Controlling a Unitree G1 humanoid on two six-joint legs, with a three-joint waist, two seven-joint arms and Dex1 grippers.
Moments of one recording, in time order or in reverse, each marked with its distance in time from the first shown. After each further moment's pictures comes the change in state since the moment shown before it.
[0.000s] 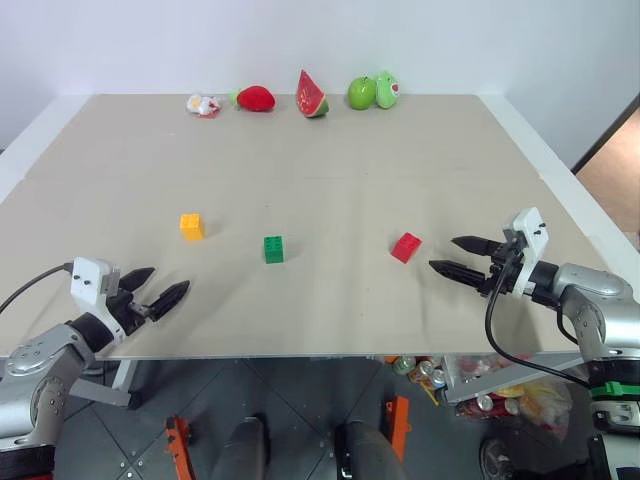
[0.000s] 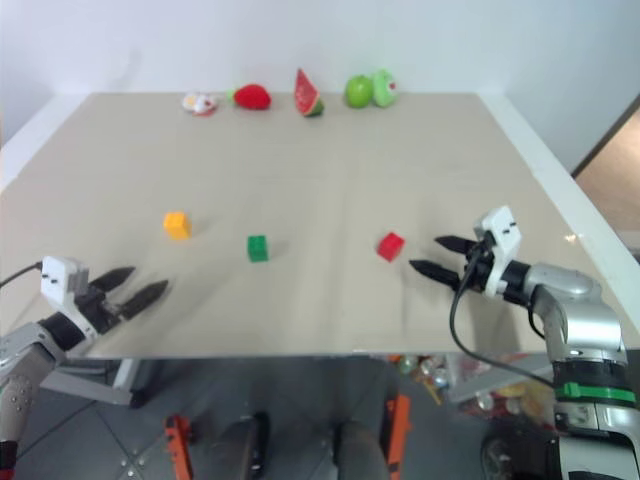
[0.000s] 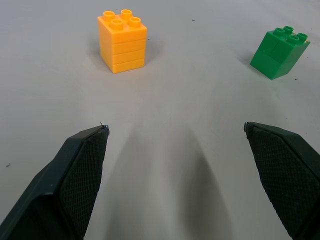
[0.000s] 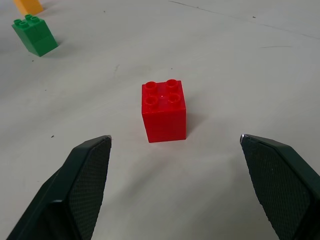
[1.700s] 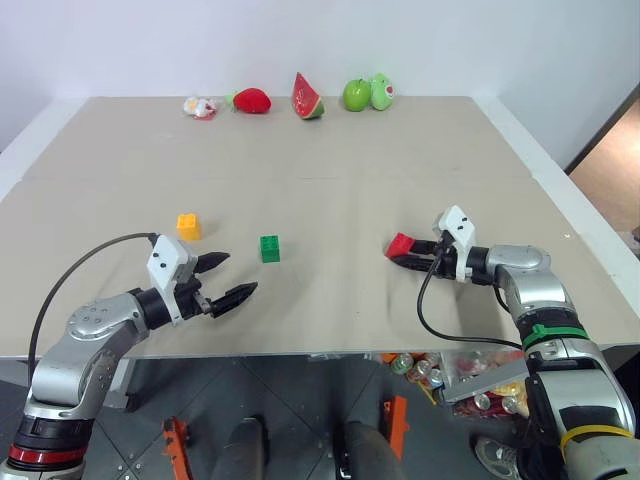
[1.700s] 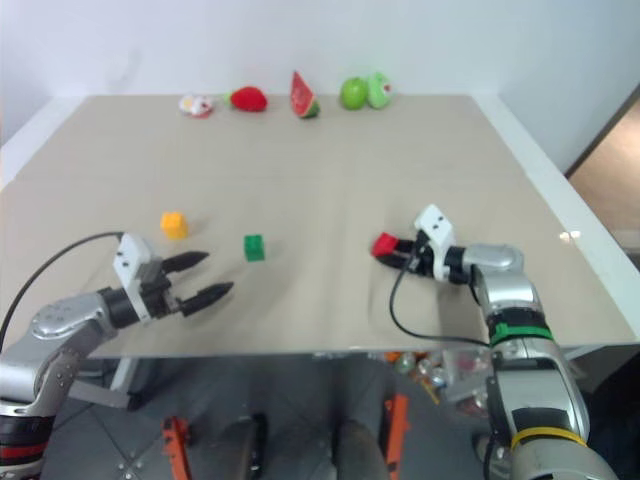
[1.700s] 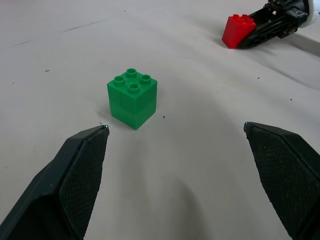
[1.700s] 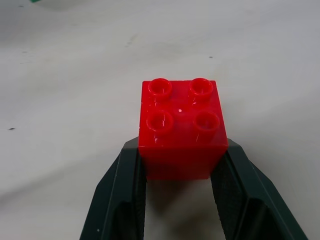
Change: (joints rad) left arm -0.148 0.006 -0.233 -0.190 0.046 0.081 -0.086; right arm -0.342 0.177 0.212 0.522 -0.288 -0.355 0.124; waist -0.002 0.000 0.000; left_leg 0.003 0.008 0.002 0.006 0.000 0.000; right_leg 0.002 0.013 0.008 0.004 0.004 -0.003
